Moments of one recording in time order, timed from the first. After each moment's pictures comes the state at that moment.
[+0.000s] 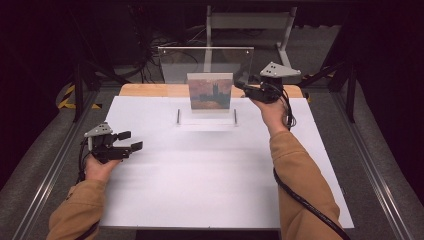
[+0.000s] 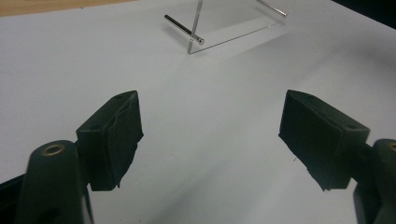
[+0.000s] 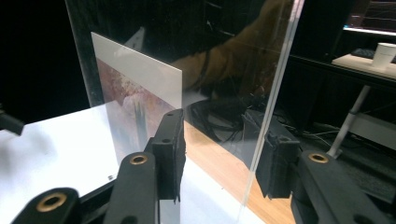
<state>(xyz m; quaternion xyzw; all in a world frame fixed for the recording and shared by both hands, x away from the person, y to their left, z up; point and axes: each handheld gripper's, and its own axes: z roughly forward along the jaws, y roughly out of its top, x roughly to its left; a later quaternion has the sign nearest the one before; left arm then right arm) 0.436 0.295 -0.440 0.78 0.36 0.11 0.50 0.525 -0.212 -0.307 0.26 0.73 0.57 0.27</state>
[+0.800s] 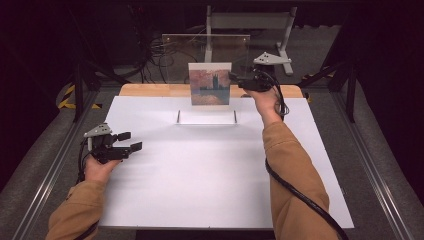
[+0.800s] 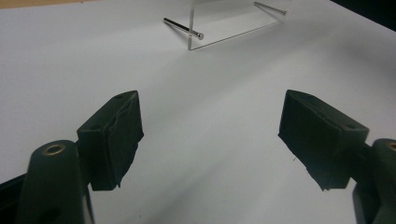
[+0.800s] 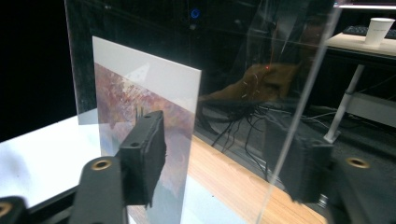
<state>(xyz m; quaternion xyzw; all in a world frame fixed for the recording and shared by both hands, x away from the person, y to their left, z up) 0.436 0.297 -0.443 0.77 0.37 0.11 0.50 0.566 -0.200 -0.307 0.30 0.73 0.56 0.25</state>
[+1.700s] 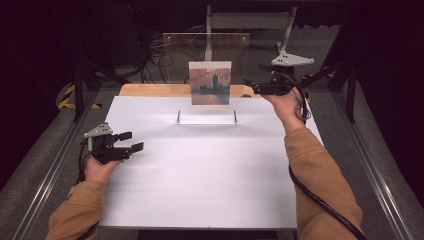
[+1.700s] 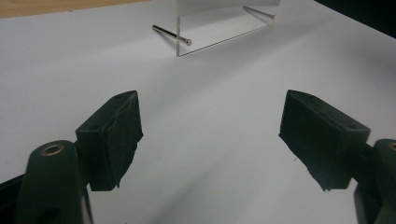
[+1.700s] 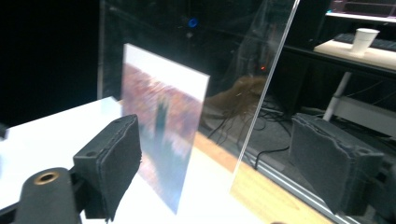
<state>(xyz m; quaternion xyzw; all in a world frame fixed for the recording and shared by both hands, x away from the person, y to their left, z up) 0.432 0.292 -0.437 0.78 0.36 0.11 0.51 0.522 -0.238 -0.277 0.28 0.74 0.54 0.26</state>
